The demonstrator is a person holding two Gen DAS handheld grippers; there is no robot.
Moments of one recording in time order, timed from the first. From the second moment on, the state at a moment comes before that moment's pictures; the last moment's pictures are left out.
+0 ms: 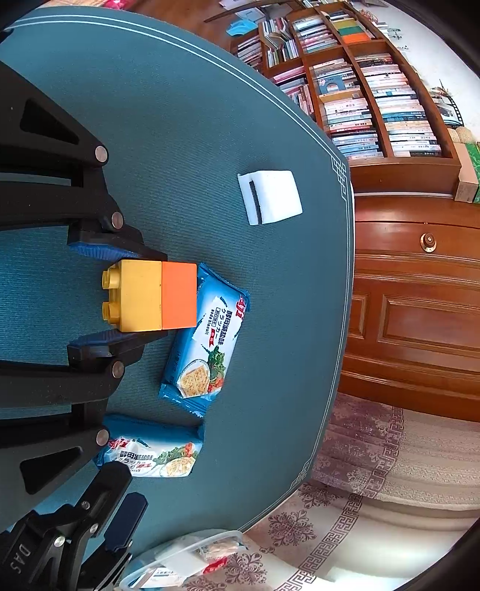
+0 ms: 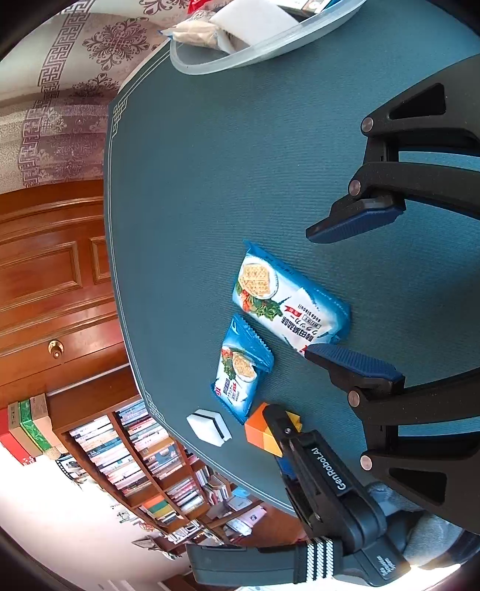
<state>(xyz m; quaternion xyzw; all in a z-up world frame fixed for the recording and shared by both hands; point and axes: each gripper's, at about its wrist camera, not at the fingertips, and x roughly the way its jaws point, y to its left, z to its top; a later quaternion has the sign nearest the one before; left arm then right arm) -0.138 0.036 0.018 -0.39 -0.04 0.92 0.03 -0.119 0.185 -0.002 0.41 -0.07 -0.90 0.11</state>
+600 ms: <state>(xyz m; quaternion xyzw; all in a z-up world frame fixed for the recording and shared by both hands) -0.136 0.032 0.021 -0.38 -0.04 0.92 0.00 -0.153 0.157 -0.014 0.42 -0.03 -0.90 0.09</state>
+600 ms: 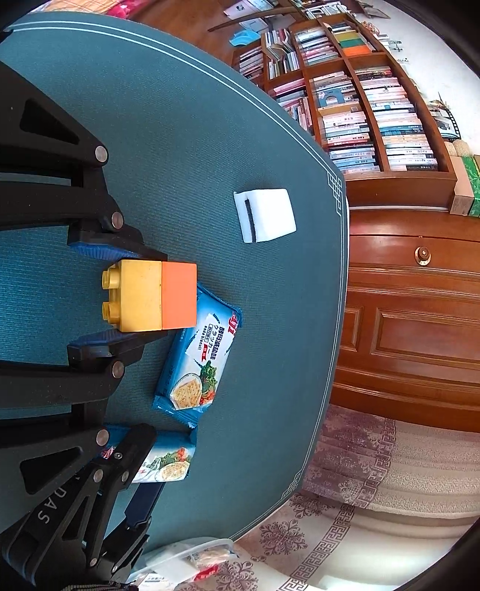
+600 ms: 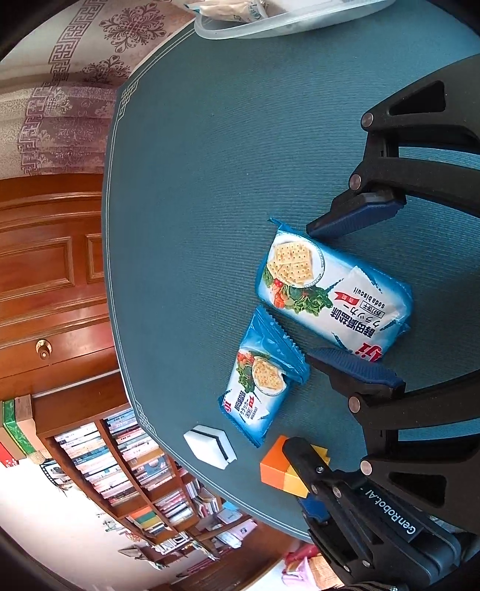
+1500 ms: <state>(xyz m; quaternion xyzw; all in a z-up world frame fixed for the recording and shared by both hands) -0.125 0.046 0.027 -0.38 -0.07 0.92 0.10 -0.106 0.192 -0.010 0.41 -0.04 -0.91 0.08</state>
